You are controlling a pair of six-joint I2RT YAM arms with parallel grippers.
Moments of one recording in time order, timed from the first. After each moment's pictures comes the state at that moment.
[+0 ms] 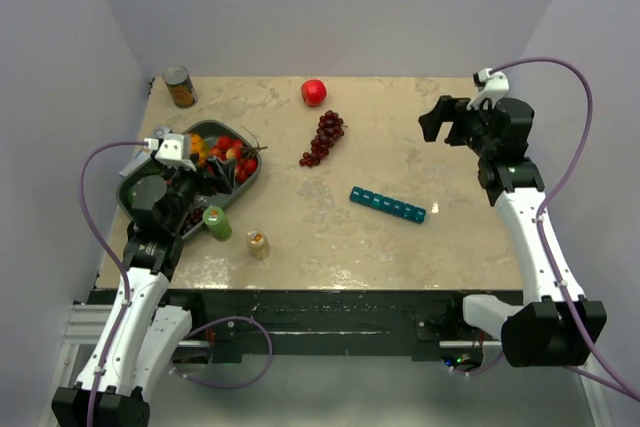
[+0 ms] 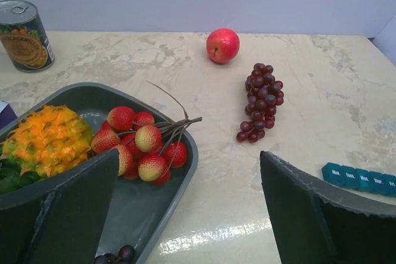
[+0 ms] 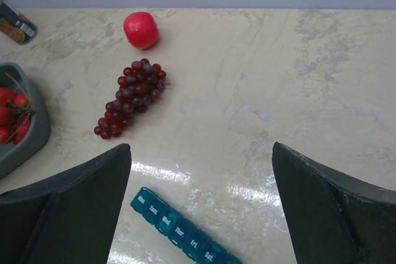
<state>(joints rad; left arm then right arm) -0.10 0.65 0.58 0.02 0.14 -0.18 0.01 1.14 1.09 -0.21 -0.25 0.16</state>
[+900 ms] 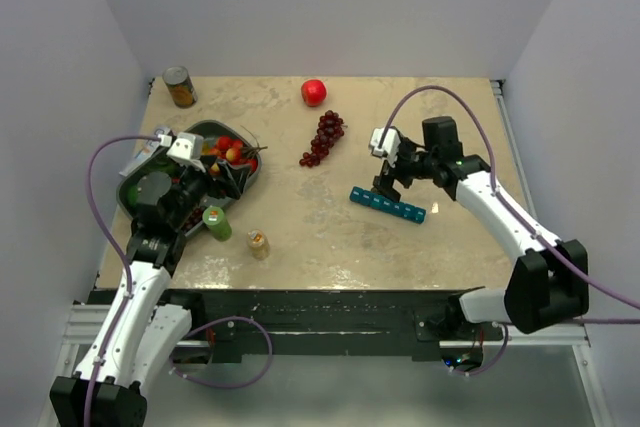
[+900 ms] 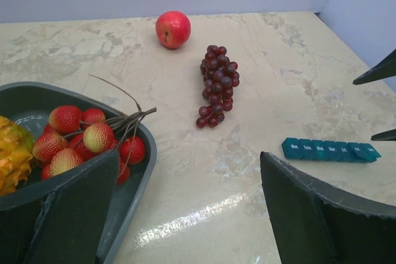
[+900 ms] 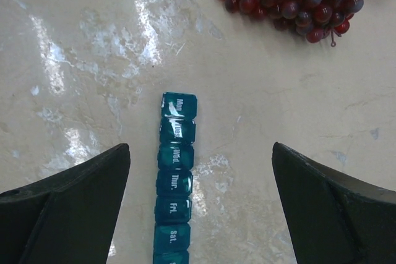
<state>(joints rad) -0.12 0.69 0.57 0.05 0.31 -0.20 0.27 1.33 1.02 -0.43 -0.64 -0.77</state>
